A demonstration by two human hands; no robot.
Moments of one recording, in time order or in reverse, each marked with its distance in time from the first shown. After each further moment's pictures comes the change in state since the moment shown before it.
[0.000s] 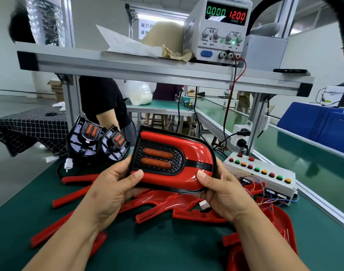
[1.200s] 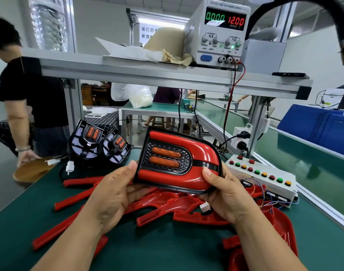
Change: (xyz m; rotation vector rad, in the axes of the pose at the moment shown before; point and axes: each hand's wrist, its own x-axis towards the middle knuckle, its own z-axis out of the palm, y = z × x) left_hand 0.002 0.003 0.008 -0.040 0.146 -0.123; right_hand -0.002 -0.008 0.001 0.081 0.022 0.009
